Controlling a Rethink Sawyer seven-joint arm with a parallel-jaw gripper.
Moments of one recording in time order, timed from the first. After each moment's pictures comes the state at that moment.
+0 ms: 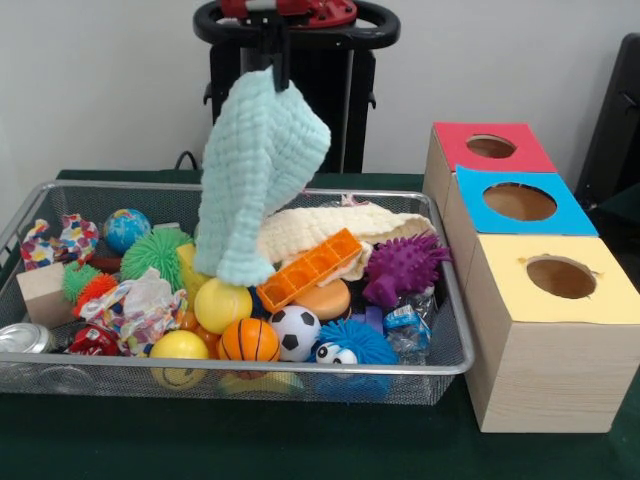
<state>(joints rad) -0.74 -1.18 0.39 2.35 -0.18 0.00 2.03</state>
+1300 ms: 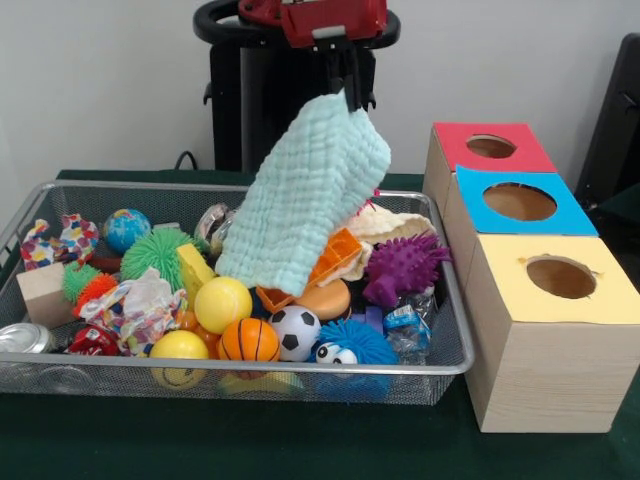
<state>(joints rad) -0.68 -1.10 0.45 2.38 -0.19 -0.08 2.03</state>
